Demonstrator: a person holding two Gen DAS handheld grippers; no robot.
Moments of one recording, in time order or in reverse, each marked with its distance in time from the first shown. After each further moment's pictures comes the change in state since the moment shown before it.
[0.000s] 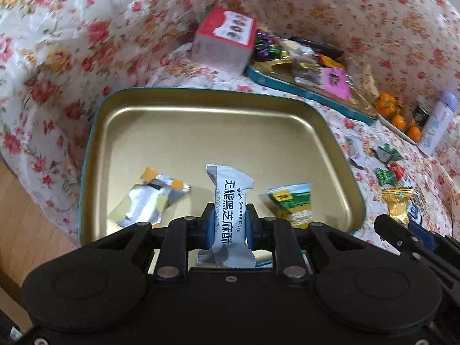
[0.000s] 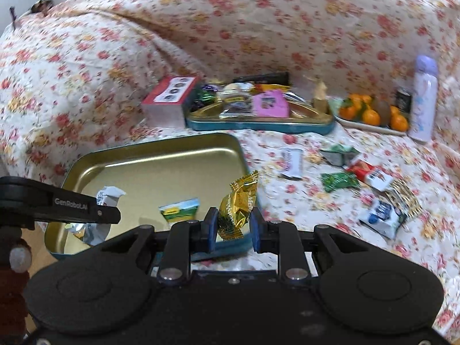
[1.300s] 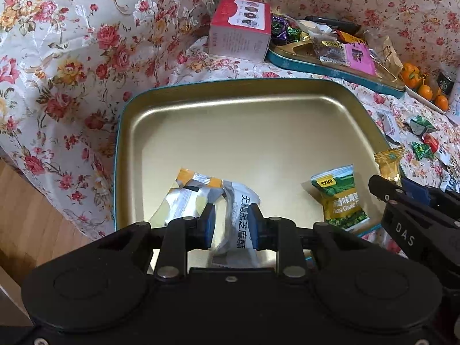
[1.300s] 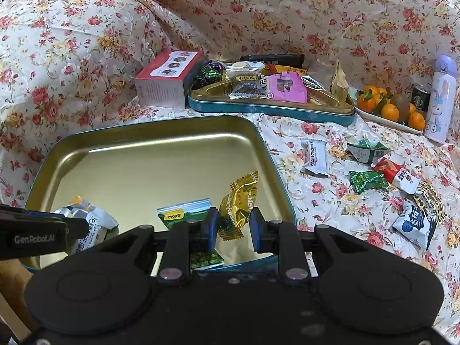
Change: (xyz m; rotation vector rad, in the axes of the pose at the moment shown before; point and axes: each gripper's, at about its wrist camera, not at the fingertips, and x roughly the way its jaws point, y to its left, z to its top) left arm 0.012 0.007 0.001 0.121 0.045 0.129; right arm 0.055 0.031 0.006 -0.036 0.071 -0.059
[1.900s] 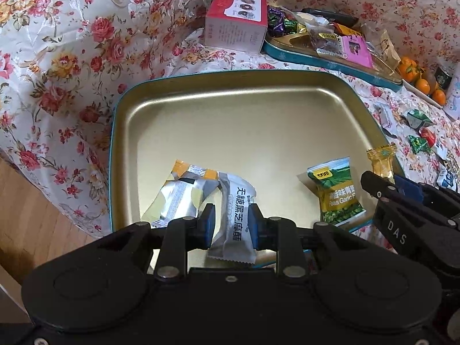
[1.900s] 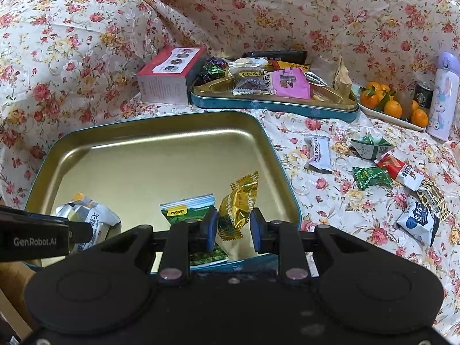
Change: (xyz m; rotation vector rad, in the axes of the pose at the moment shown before) left arm 0.001 0.000 0.002 0.005 0.036 -0.012; right arm 0.002 0.002 -0.002 0.001 0.011 0.012
